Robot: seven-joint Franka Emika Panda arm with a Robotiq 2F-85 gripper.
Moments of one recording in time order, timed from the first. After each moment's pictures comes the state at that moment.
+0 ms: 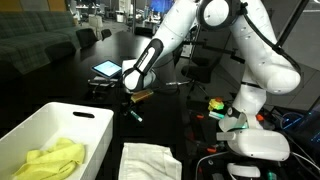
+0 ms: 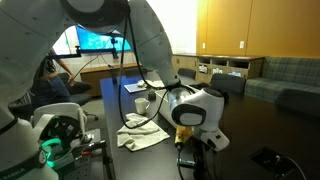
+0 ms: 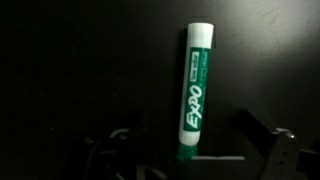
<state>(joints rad) -0.10 0.76 -0.06 -1.95 0.25 2.60 0.24</state>
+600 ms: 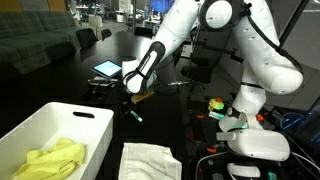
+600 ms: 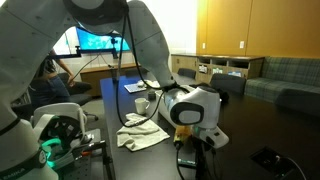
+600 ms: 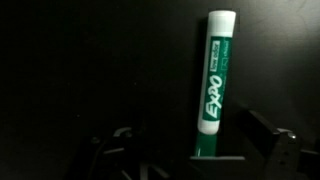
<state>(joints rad) 0.01 0.76 -0.16 -1.98 0.19 2.64 0.34</state>
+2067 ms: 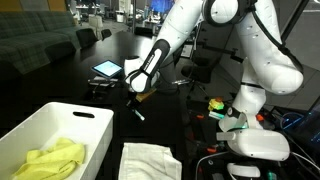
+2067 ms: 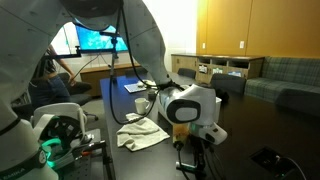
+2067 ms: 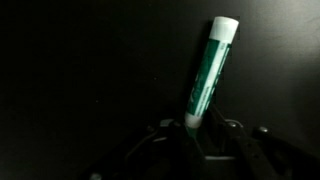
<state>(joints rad) 0.02 0.70 -0.18 -2.04 0.13 2.67 0.25</state>
